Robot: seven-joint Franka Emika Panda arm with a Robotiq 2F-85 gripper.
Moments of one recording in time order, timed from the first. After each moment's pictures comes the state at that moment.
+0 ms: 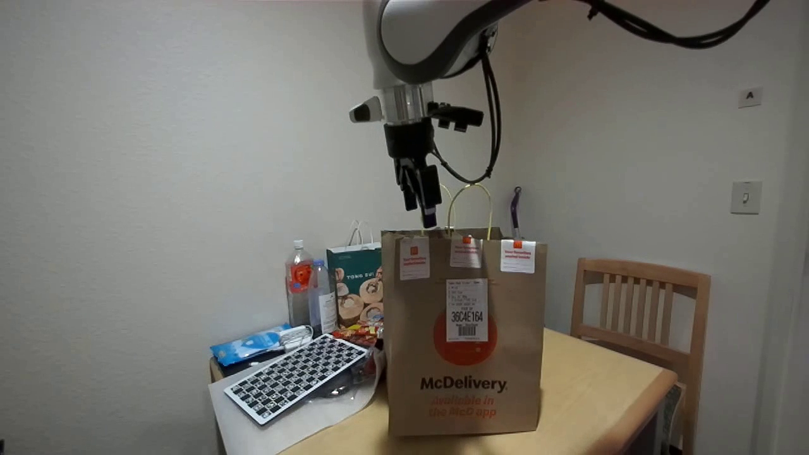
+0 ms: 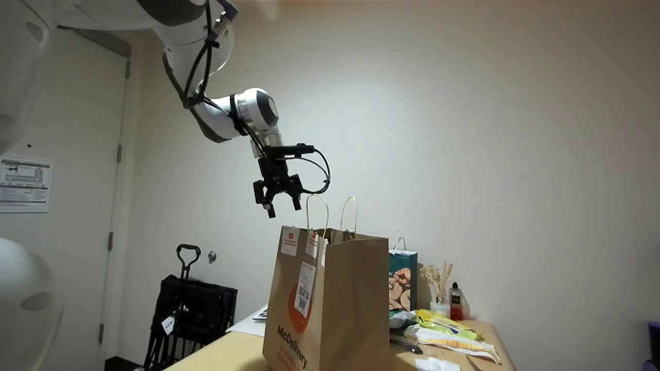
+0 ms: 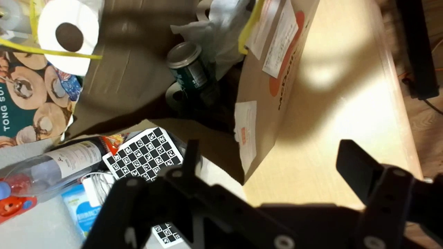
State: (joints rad) arm 0.15 0.12 0.13 -1.66 -0.33 1.88 -0.84
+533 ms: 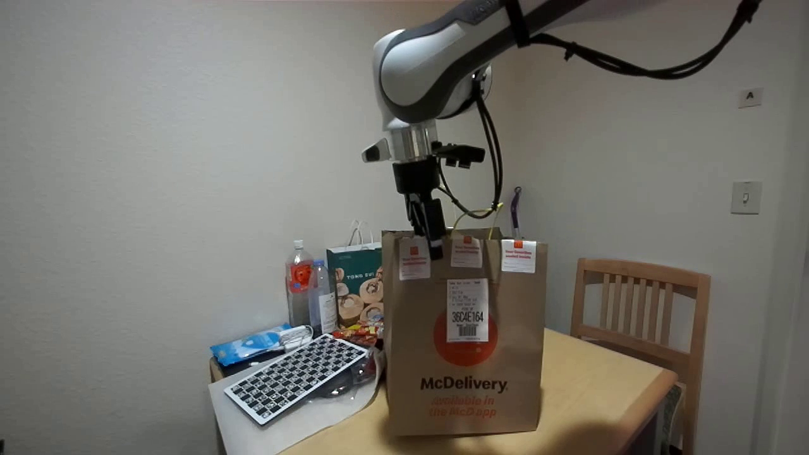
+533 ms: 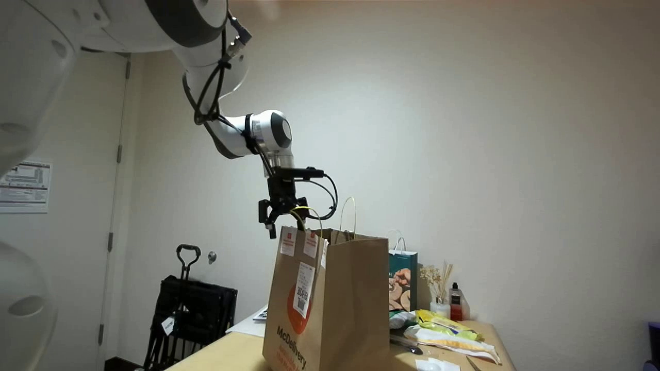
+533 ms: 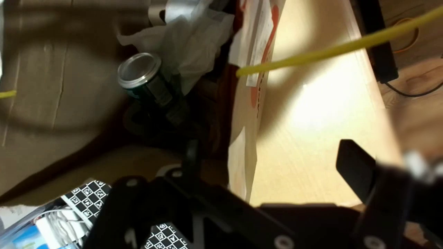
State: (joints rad) arm 0.11 0.21 0.11 -1.67 -0.22 1.87 -0.84
